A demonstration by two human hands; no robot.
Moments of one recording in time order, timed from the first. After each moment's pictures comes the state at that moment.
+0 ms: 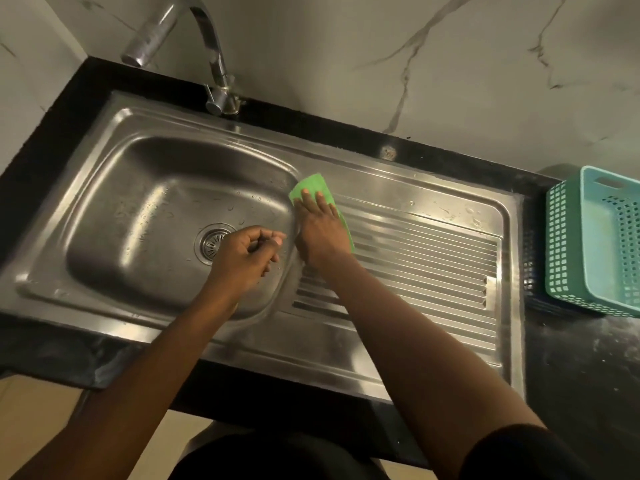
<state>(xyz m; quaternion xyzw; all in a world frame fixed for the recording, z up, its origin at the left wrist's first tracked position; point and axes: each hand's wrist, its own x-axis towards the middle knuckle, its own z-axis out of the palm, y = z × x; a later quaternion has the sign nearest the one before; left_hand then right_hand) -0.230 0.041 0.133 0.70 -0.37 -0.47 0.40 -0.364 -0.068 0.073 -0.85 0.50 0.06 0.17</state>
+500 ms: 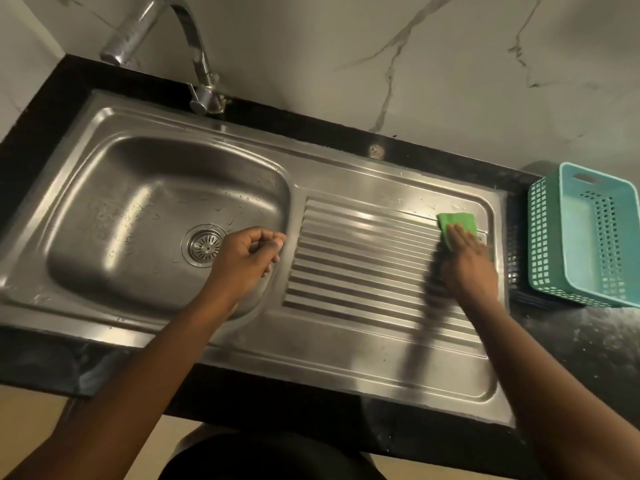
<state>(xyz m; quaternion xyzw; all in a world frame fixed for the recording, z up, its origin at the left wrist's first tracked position) -0.243 0.035 0.128 0.68 -0.37 -0.49 0.40 -0.633 -0.066 0.079 -0.68 0.72 0.02 0.10</state>
